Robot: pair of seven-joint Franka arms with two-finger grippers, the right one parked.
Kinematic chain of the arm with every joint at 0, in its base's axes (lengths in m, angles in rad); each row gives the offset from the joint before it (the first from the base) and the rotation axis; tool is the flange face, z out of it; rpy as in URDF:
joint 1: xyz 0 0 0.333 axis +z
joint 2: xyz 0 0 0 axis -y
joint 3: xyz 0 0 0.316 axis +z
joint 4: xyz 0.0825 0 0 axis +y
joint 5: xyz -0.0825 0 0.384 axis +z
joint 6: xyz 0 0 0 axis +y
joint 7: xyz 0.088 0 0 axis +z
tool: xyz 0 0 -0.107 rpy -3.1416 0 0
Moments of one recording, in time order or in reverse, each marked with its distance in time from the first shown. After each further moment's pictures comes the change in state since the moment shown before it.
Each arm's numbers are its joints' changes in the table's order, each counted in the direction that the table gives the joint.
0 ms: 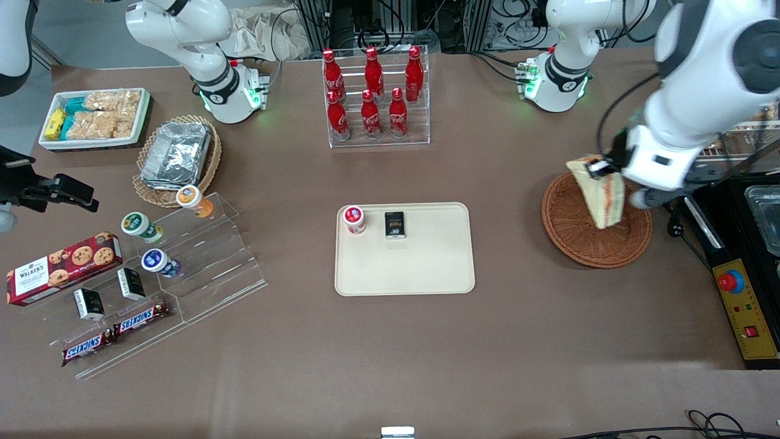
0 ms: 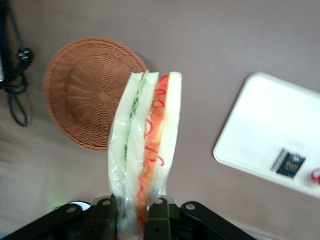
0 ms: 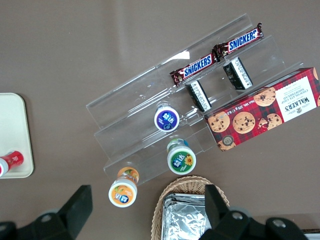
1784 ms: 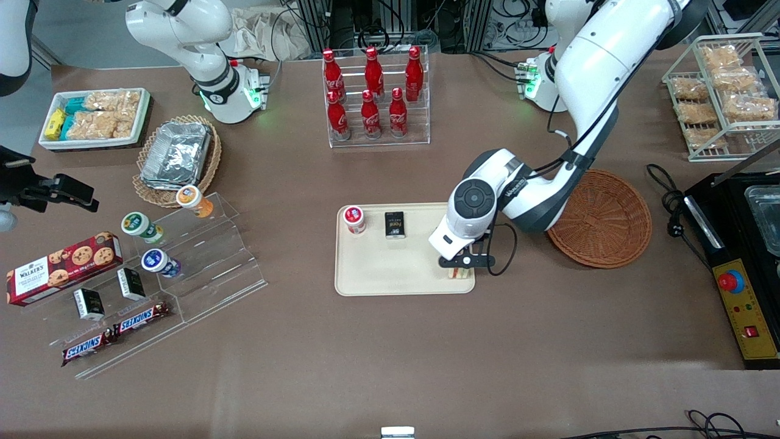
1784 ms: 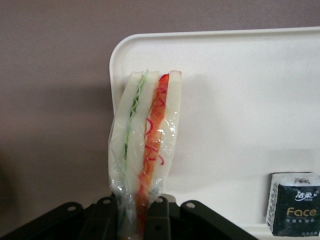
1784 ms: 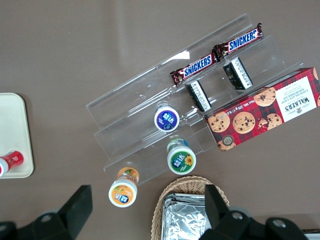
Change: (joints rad) arm -0.186 -0.615 -0.169 0.031 0.338 -0.584 0.163
